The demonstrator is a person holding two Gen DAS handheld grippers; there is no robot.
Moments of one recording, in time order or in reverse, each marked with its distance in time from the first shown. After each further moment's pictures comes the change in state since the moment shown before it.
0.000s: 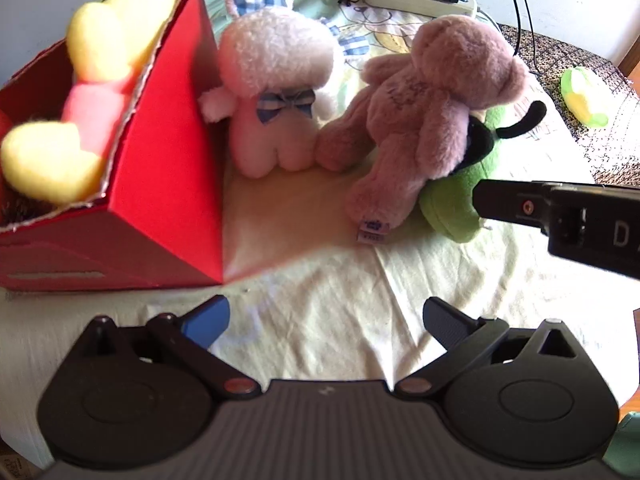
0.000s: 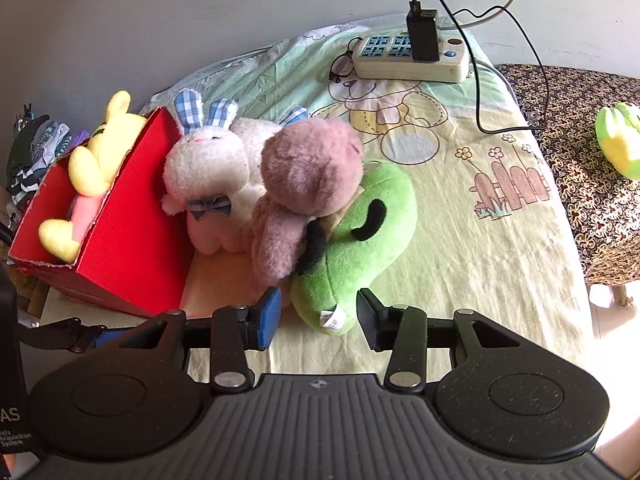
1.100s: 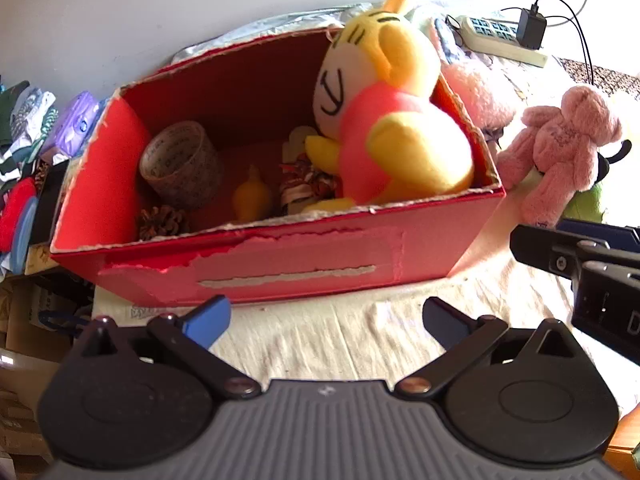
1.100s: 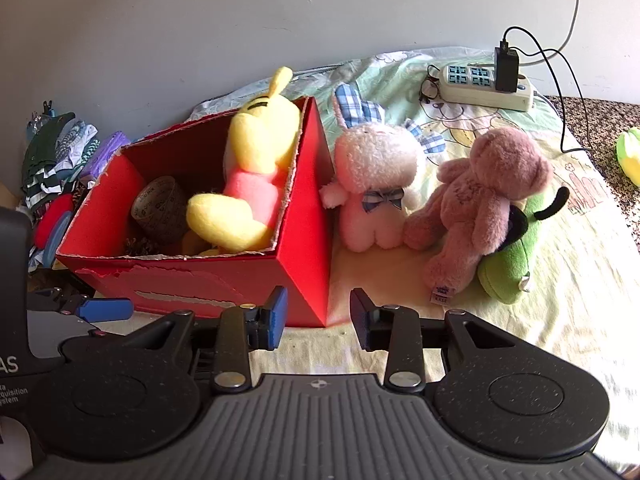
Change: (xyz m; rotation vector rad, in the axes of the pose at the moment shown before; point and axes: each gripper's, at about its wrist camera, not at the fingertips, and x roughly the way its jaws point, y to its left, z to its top) left arm -0.053 0.144 -0.023 0.029 -0.080 0.120; right arm -0.006 0.168 -0.037 -0.017 -0.088 -0.033
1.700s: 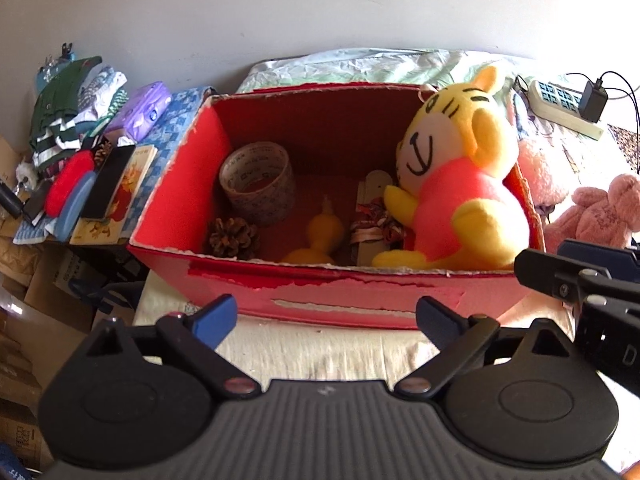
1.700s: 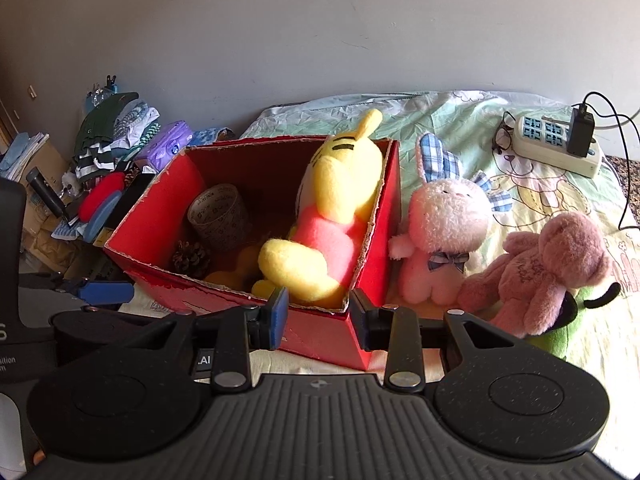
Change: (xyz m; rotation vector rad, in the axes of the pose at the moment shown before) left arm -0.031 0.034 0.009 -0.177 -0.079 0.119; right arm -0.002 0.031 0.030 -0.176 -0.025 0.147
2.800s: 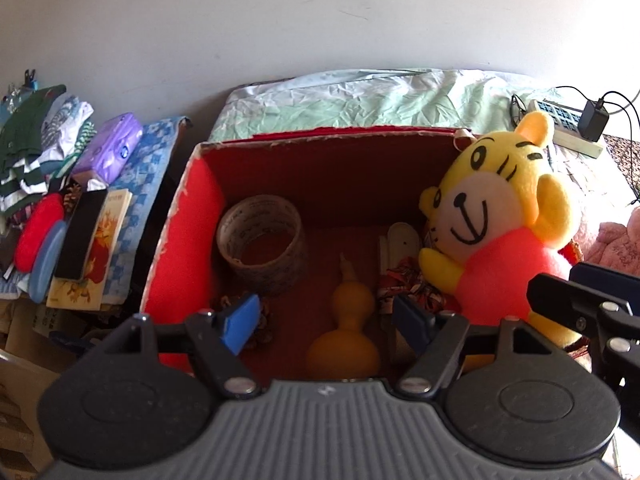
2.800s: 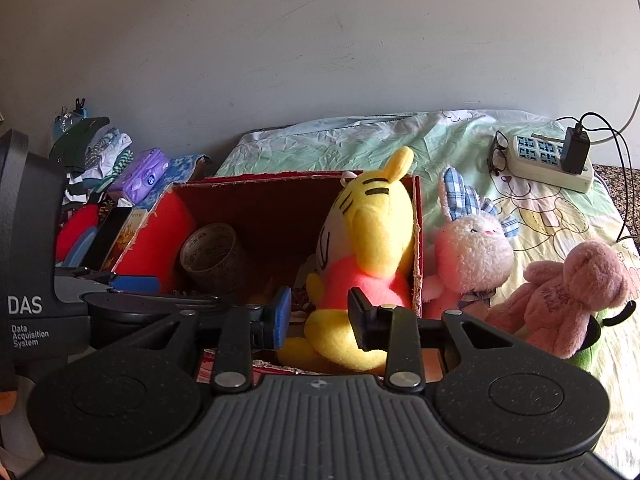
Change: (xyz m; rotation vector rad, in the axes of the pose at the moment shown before) left arm 0.040 0.047 0.052 0.039 -0.055 -0.078; right arm 0.027 0.046 0.029 0.034 -0.061 -0.098
